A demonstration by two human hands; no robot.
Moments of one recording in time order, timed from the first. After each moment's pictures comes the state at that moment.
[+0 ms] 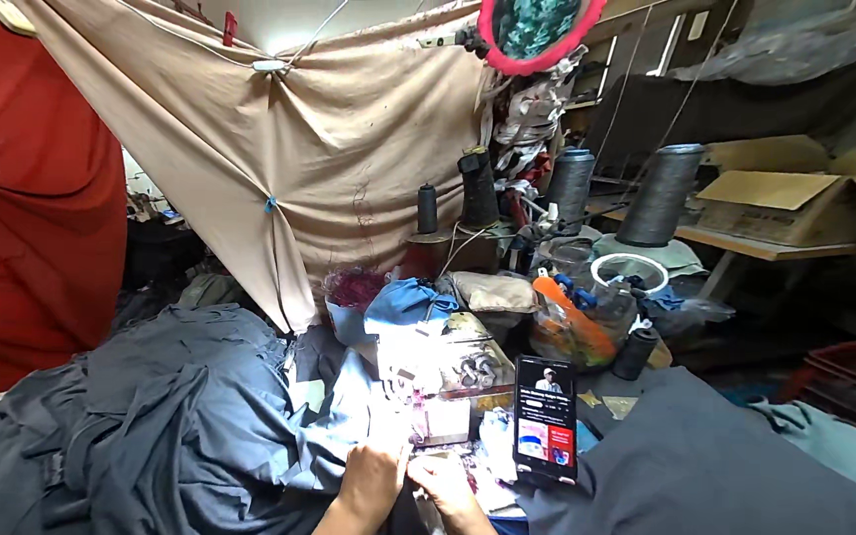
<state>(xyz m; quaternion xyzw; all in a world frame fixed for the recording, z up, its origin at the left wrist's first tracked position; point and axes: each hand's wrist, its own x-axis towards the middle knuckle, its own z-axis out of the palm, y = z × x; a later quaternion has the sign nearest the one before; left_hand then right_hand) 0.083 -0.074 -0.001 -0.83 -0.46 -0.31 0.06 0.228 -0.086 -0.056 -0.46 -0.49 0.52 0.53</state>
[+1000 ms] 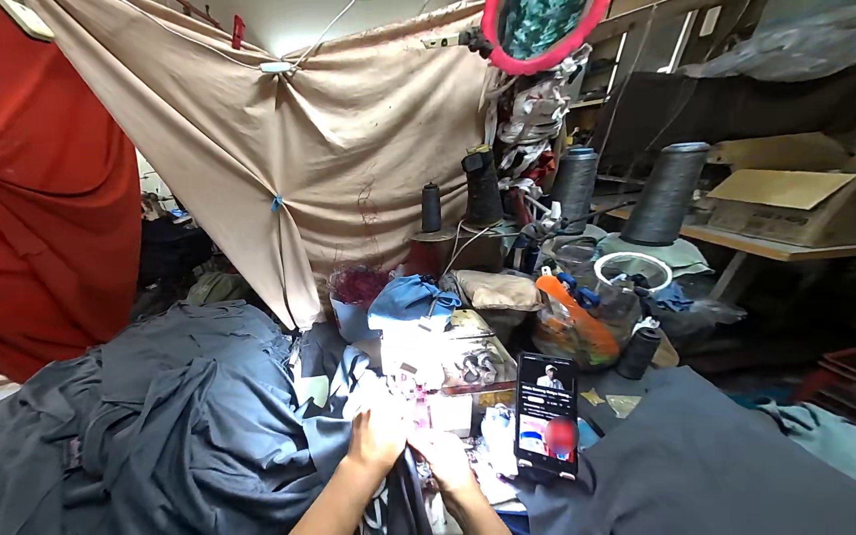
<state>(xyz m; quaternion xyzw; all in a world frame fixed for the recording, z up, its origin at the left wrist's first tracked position) 0.092 -0.046 0.043 -0.80 -0.58 -0.12 -0.13 0.222 -0.066 -0.035 -0.50 -0.45 0.49 0.55</state>
